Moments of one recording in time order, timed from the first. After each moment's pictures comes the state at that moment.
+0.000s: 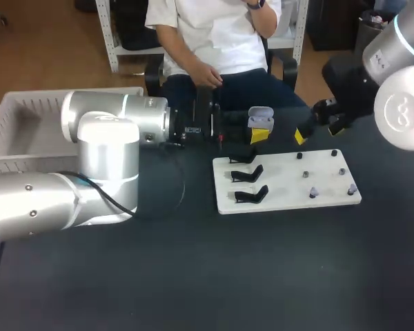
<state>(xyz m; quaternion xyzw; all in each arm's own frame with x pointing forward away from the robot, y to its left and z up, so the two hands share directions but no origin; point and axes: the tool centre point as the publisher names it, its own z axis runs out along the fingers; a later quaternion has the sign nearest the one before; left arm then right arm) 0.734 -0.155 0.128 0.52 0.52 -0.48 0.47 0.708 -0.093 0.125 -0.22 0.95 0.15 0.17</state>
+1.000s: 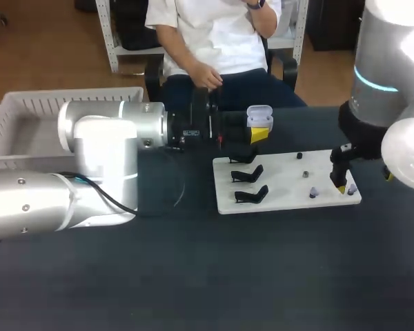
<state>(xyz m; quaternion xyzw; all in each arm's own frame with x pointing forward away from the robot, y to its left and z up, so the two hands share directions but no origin) 0.727 -0.154 0.136 0.51 0.52 -0.48 0.49 0.628 -0.172 0.077 -0.12 0.99 -0.07 0.04</state>
